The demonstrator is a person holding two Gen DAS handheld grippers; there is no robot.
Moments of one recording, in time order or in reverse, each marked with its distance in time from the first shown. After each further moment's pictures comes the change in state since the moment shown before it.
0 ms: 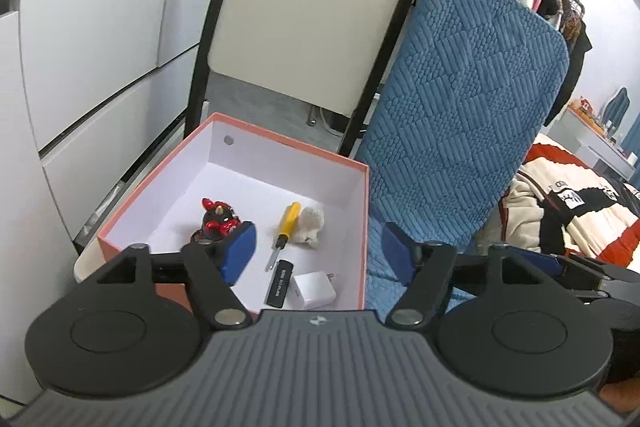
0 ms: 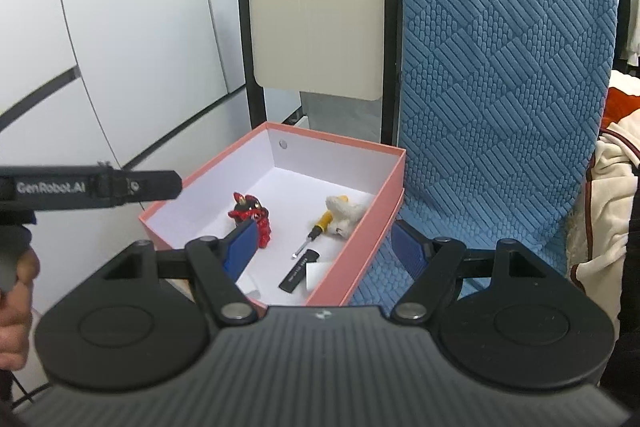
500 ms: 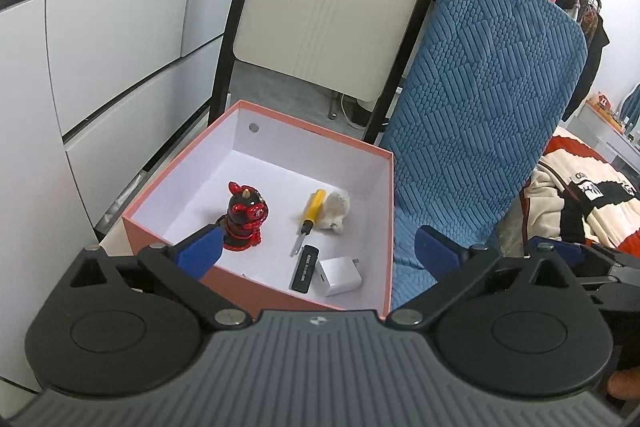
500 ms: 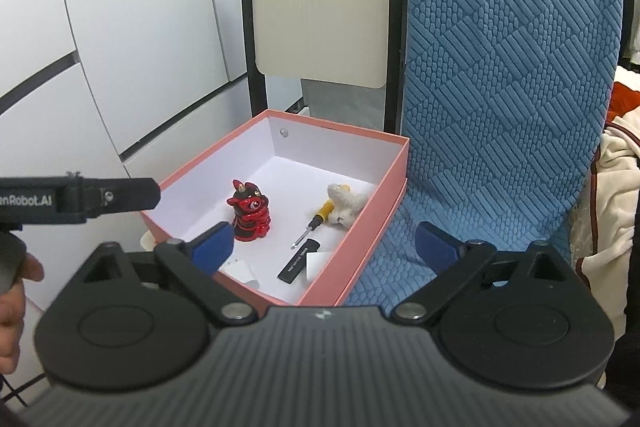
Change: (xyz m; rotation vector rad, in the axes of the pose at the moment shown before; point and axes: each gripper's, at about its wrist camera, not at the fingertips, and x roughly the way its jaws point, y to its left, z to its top) left arm -0.001 0.012 -0.014 0.000 0.017 0.053; right arm 0.009 0.003 -0.010 -0.009 0.016 0.002
